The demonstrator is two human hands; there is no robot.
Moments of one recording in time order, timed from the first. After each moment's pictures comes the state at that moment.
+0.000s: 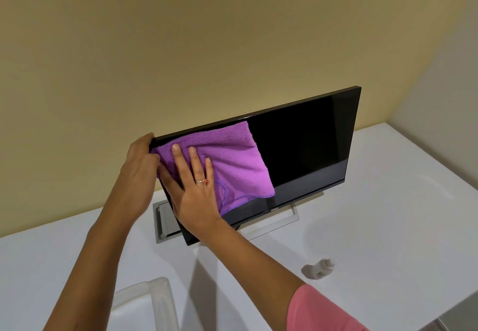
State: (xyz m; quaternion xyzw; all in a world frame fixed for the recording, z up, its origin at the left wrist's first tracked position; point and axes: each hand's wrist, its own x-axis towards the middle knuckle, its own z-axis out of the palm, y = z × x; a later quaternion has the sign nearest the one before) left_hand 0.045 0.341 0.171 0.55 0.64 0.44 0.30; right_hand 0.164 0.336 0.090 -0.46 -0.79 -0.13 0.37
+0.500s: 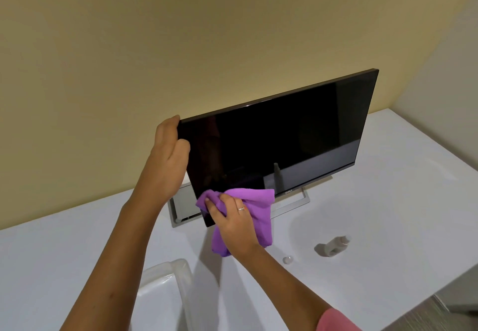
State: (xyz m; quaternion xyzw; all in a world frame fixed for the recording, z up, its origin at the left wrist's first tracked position) left_hand 0.049 0.319 0.180 0.63 0.62 0.39 0.26; right_hand 0.190 0.270 0.007 -0.55 -0.81 0.06 0.18
